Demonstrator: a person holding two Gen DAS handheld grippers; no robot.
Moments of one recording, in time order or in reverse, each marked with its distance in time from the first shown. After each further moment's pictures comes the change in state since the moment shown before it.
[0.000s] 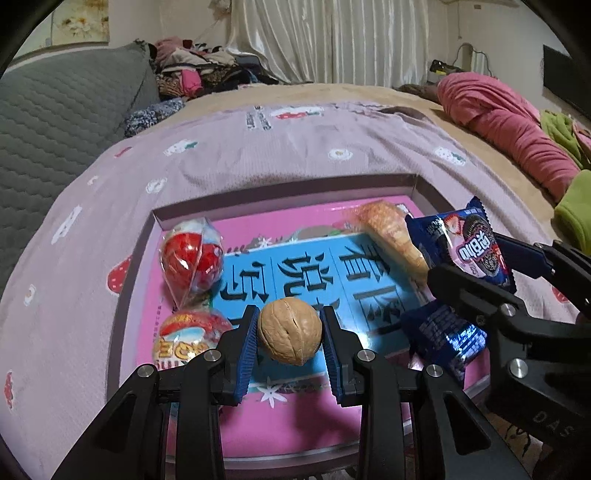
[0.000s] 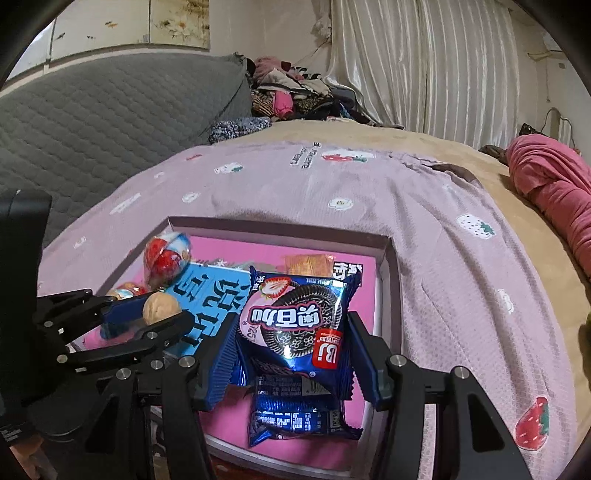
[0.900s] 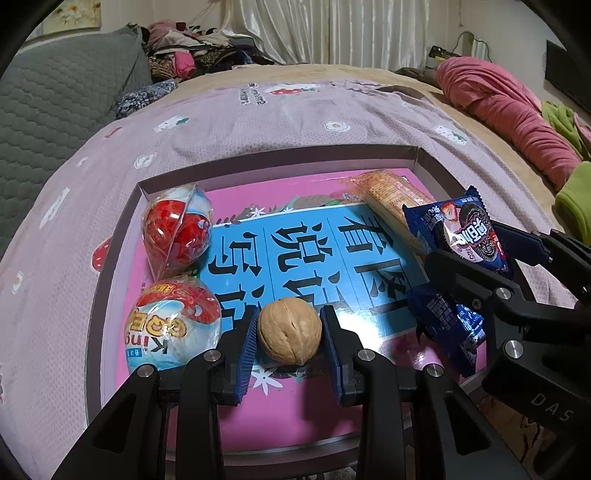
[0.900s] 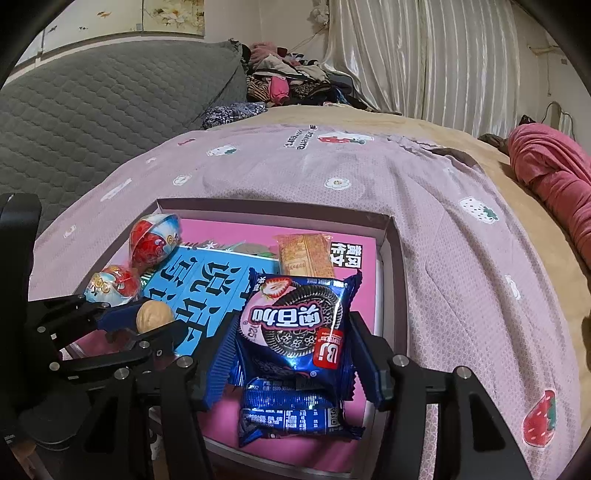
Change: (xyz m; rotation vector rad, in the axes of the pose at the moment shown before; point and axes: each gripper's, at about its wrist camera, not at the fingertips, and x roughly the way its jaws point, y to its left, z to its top) left arm 0.013 0.000 -0.007 -0.003 0.071 -0.021; right arm 0.015 -0.002 -0.005 0.004 0.053 -0.012
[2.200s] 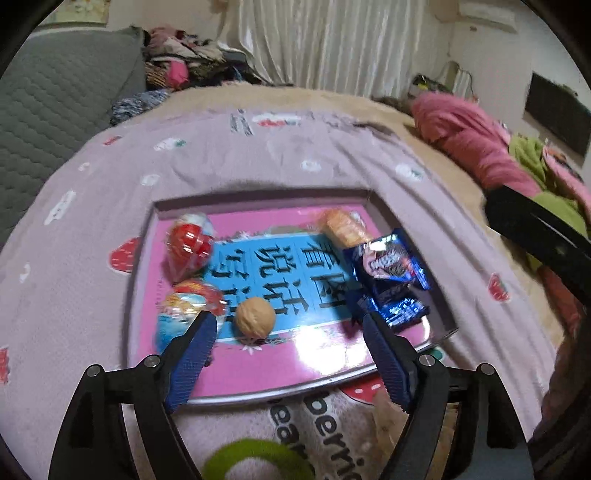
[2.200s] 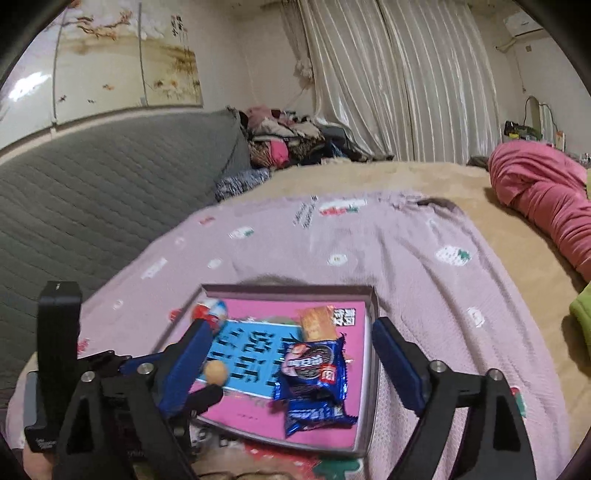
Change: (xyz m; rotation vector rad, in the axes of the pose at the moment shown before) left arm -0.091 0.013 -0.006 -0.068 -0.086 -0.126; right arm -0.122 -0.006 0.020 0.117 -0.244 0.075
